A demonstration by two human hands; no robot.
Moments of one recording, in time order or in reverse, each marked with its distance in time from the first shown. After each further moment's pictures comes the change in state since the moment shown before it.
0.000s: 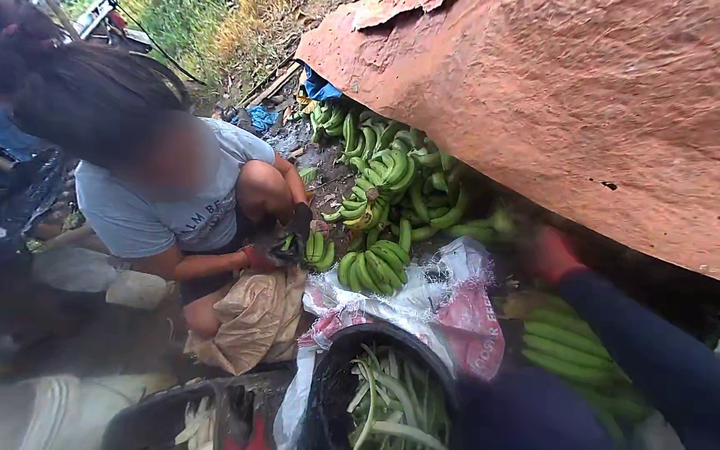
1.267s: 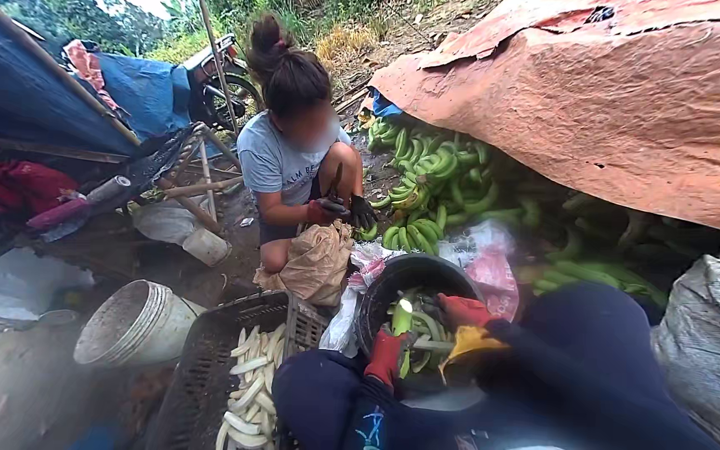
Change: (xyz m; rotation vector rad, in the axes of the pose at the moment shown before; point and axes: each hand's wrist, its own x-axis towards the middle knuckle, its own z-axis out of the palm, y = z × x) left_hand -0.103 -0.017 -0.001 0.056 -0.804 -0.175; right_hand -0.339 -0.127 0.075 -0.477 -0.652 -0.402
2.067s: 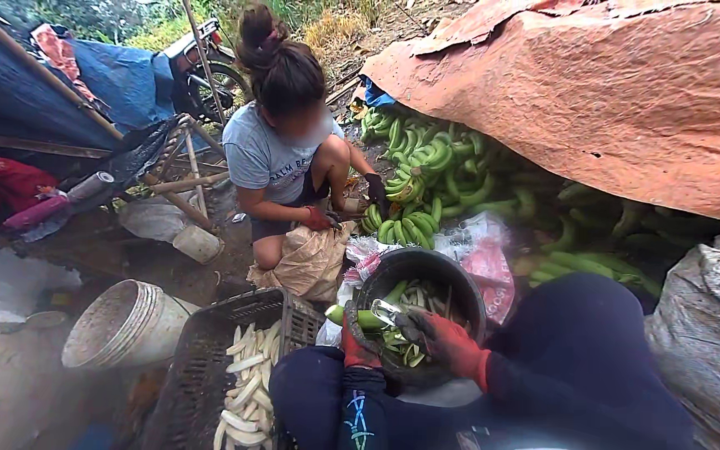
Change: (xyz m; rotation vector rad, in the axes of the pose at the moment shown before) left_hand 0.010 0.001 -0.017 -0.900 0.348 0.196; right_hand -0.031 -0.027 0.043 0.325 0.131 -0.289
